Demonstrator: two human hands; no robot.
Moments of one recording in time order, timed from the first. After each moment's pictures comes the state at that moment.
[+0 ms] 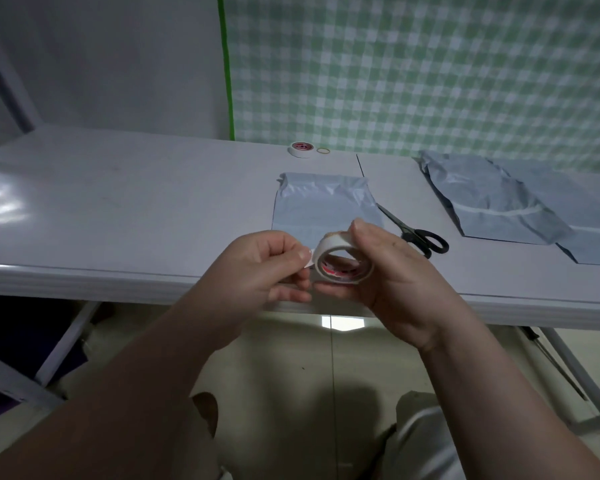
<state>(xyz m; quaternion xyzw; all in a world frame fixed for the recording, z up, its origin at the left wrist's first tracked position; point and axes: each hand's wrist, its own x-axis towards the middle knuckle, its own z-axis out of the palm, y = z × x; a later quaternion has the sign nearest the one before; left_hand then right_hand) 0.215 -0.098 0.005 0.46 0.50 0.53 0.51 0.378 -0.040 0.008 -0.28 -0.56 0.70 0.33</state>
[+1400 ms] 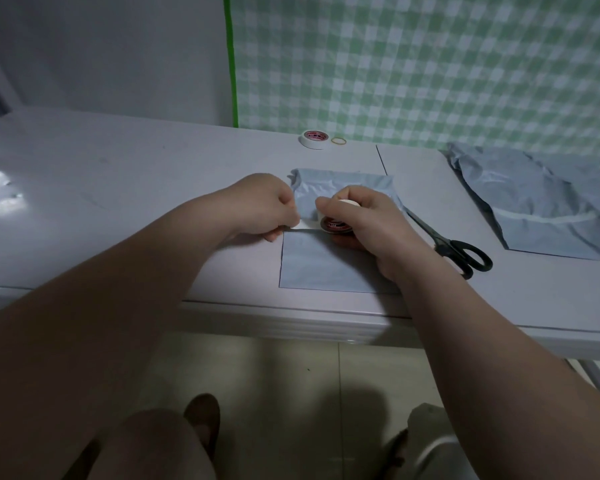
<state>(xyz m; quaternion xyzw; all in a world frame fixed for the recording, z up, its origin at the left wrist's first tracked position) 0.151 0.036 0.007 0.60 0.71 0.22 0.30 0.314 0.071 -0.018 -0.43 -0.62 0.55 0.36</state>
